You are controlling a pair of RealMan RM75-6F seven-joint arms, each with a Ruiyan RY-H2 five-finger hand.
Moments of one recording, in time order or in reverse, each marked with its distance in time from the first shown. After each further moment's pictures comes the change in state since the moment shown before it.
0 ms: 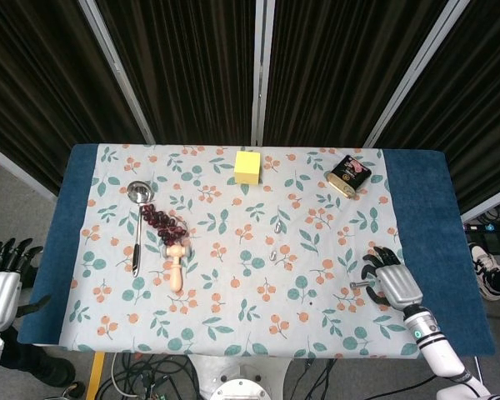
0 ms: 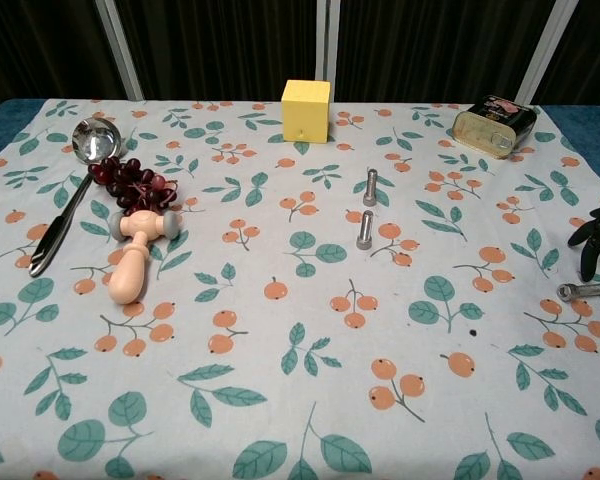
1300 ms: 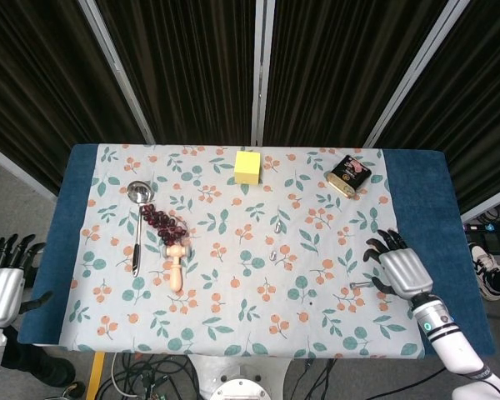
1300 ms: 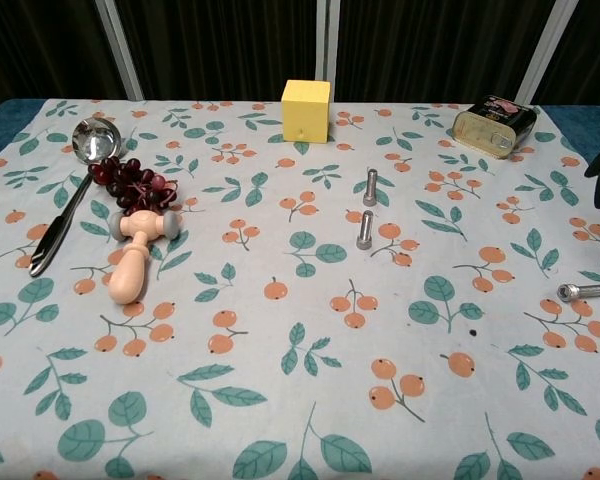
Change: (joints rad) left arm -0.014 -0.004 -0.009 -0.003 0.003 -0.002 0.035; right arm 0.093 0.299 0.023 -0.446 0.125 -0.030 -0.255
